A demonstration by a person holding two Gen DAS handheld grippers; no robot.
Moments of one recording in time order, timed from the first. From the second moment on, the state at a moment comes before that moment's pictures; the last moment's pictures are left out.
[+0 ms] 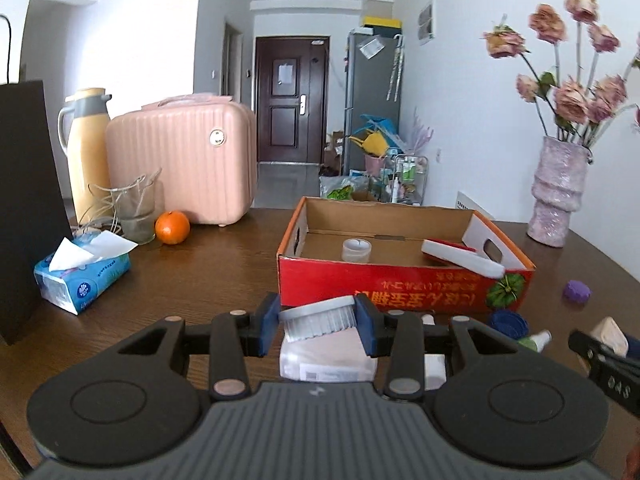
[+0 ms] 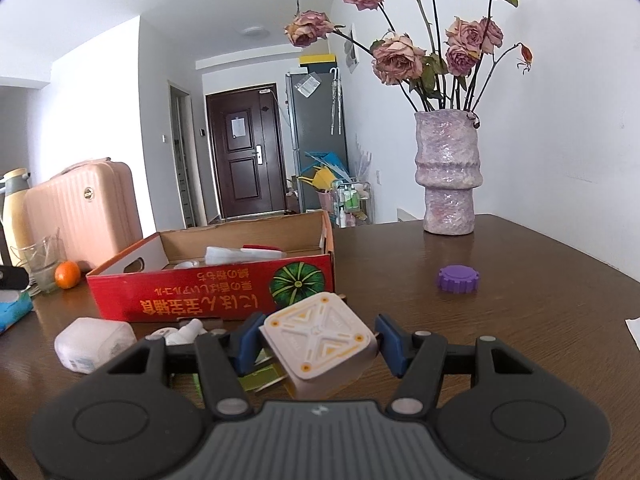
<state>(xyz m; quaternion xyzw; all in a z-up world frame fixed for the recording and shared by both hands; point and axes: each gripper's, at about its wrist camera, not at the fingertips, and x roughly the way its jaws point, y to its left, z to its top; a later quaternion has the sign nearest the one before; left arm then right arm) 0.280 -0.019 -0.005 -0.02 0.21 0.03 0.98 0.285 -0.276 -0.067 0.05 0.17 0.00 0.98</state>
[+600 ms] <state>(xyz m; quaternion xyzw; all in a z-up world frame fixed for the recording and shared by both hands) 0.242 -0.037 -0.018 0.03 0.19 0.02 0.98 0.259 -0.252 -0.050 0.05 0.15 0.05 0.99</state>
